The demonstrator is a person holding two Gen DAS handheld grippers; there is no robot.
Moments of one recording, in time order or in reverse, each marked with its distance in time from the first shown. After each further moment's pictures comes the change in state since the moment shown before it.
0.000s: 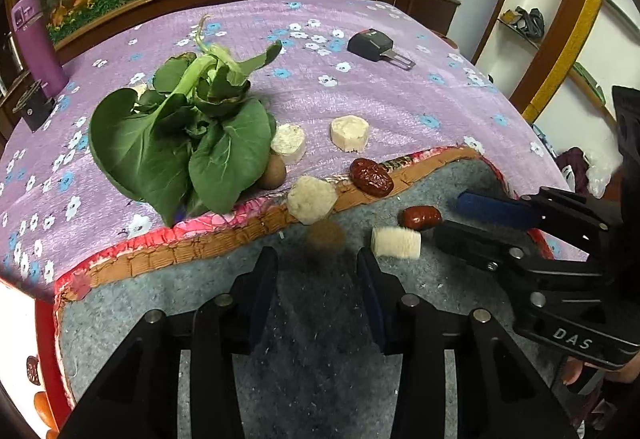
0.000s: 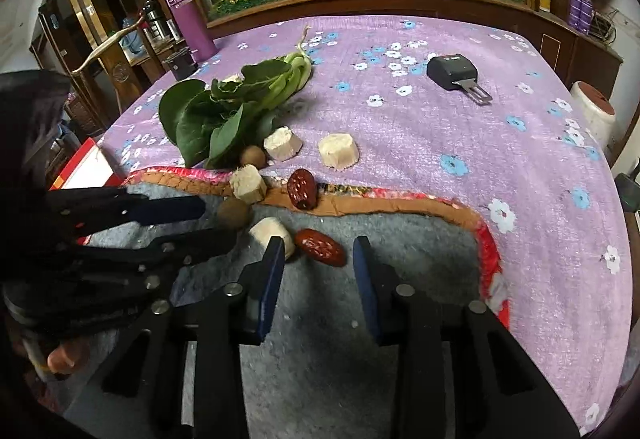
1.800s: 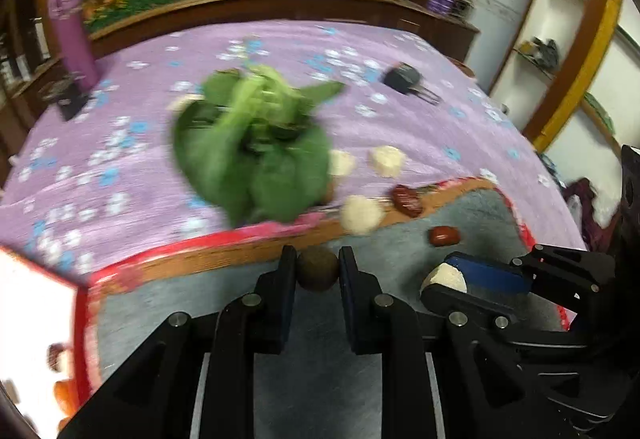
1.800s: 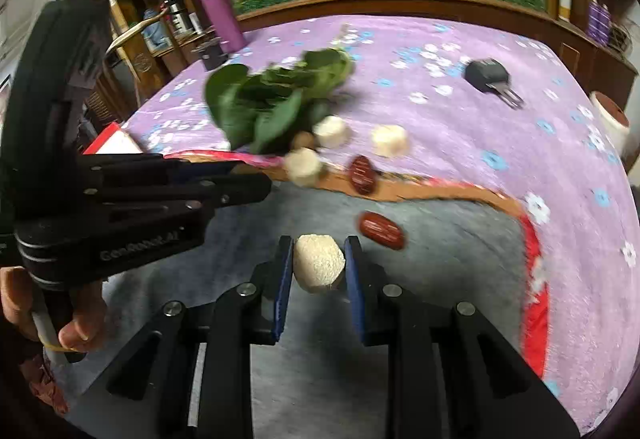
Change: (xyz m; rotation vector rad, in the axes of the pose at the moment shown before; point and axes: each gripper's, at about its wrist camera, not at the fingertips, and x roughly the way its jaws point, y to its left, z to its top) left arm -0.035 0.029 -0.003 -0.088 -0.083 0.063; right arm 0.002 0.039 -0.007 -0.055 -0.005 0.057
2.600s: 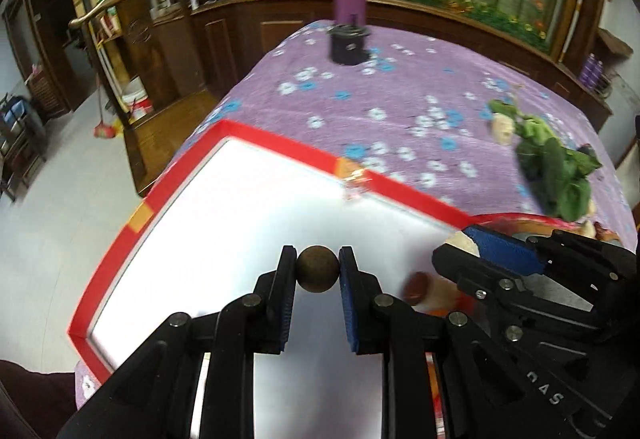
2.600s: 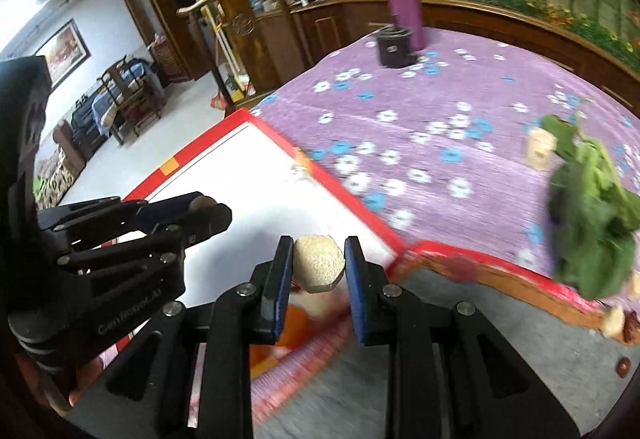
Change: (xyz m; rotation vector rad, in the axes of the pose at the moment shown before) left arm -0.089 0.228 -0.071 -0.350 -0.006 0.360; right arm 0.095 0.241 0.072 -0.208 0.069 0.199
